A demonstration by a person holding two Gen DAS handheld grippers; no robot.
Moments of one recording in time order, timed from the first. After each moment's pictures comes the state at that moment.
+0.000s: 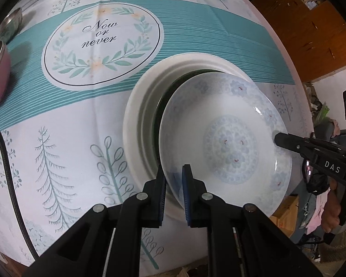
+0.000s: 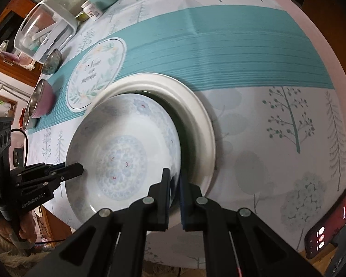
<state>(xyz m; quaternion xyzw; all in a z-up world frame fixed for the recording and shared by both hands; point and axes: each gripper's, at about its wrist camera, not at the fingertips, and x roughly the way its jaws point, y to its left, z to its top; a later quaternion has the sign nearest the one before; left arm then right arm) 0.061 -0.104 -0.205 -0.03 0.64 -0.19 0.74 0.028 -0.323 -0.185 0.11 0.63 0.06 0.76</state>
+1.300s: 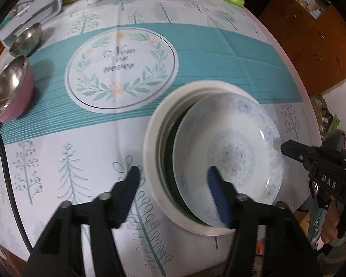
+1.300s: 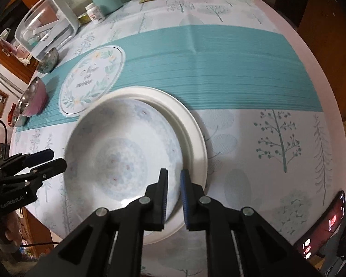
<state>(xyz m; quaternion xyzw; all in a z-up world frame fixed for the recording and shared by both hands) 0.067 -0.087 -0.176 -0.02 0.60 -0.15 0.79 0.034 -0.305 -0.166 0.05 0.59 0.04 0.80</state>
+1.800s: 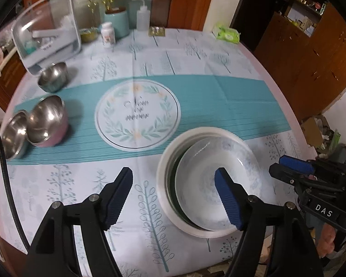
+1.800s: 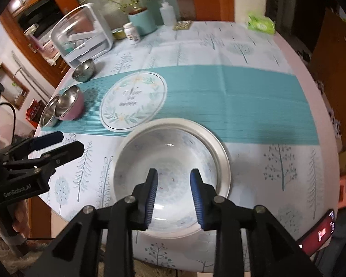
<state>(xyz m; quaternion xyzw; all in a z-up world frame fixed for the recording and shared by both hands) 0.038 -0.077 -0.086 -0.01 0.51 -0.13 0.85 0.022 -0.263 -0.090 0.02 0.54 0.10 0.84</state>
